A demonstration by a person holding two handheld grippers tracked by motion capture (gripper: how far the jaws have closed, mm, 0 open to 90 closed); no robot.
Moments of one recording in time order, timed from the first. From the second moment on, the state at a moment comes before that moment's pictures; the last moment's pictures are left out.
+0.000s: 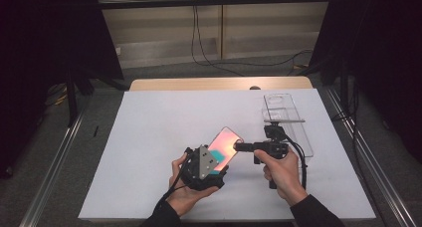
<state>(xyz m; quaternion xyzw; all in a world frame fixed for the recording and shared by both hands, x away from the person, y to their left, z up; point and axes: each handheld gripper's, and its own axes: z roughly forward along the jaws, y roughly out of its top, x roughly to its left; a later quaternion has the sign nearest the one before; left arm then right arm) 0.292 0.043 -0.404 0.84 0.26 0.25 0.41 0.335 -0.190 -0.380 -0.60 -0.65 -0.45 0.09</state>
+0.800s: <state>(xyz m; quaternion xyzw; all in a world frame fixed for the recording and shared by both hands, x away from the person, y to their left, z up) 0.314 0.069 -0.403 0.81 0.31 0.17 0.48 0.334 -0.204 -0.367 -0.59 -0.64 -0.49 0.03</state>
